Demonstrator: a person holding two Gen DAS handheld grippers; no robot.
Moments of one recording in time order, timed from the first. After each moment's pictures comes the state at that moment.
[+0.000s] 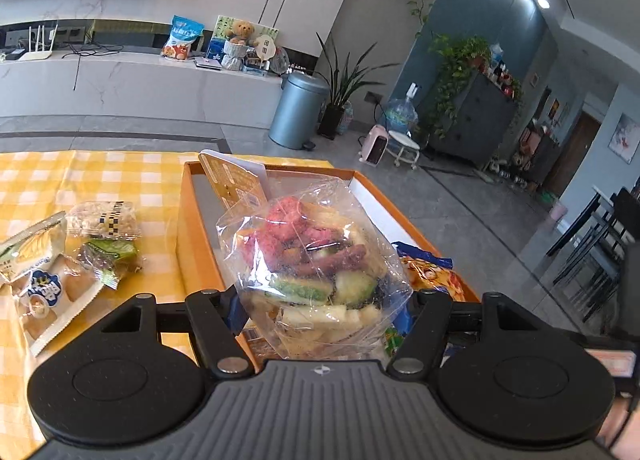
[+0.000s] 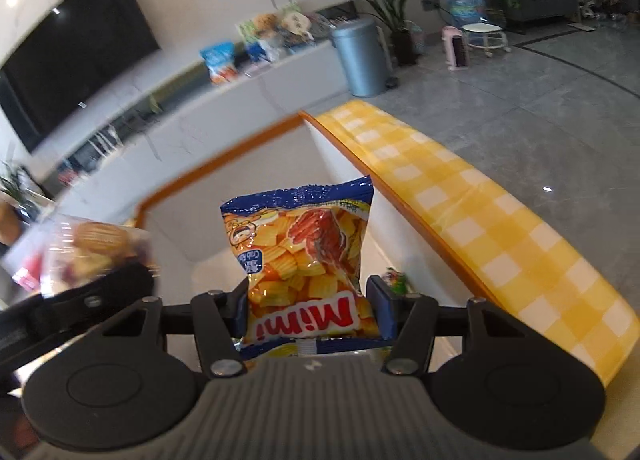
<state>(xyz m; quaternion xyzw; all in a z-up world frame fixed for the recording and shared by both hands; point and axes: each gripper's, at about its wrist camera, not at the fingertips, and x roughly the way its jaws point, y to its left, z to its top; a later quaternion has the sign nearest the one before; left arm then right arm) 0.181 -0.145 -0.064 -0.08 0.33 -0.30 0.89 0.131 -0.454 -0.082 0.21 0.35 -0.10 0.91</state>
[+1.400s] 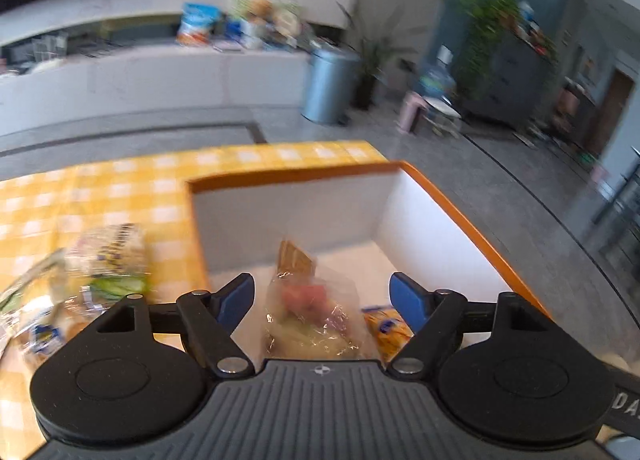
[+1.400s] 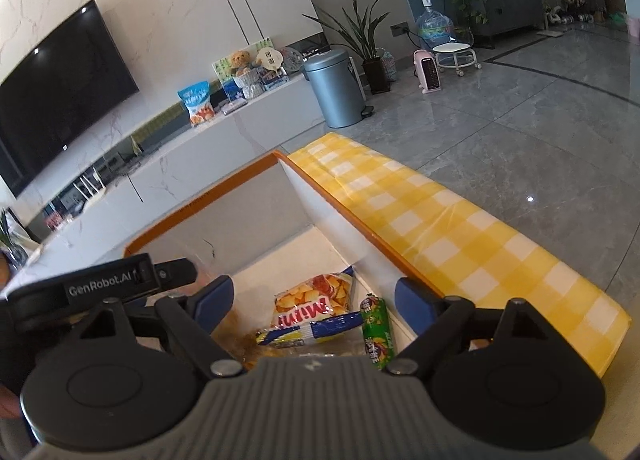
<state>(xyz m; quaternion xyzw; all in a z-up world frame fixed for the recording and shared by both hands) 0.217 -0.183 -0.069 -0.03 0.35 -0.23 0.91 0.115 -0.466 -0.078 0.25 0.29 -0.14 0.91</state>
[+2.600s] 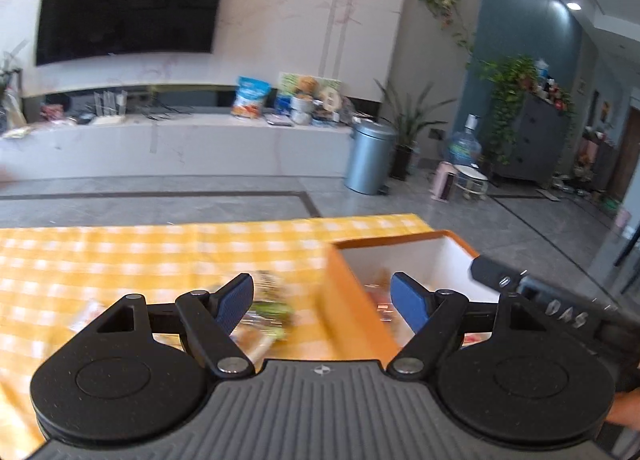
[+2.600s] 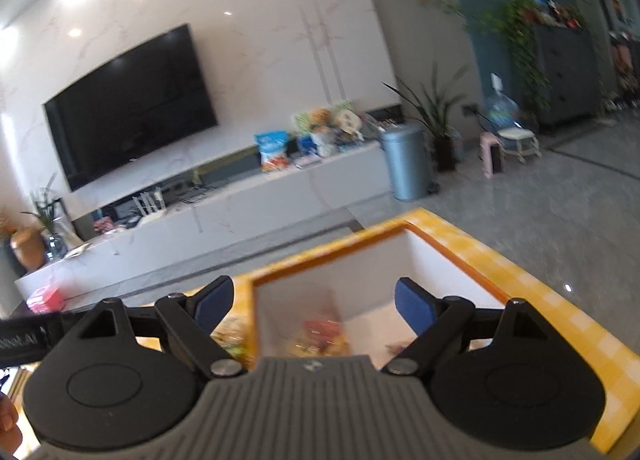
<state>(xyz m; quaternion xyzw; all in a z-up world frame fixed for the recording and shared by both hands) 0.150 -0.058 0.010 -0.03 0.26 -0.18 0.95 0.108 -0.359 -0.017 0.16 0.18 -0.07 0.97</state>
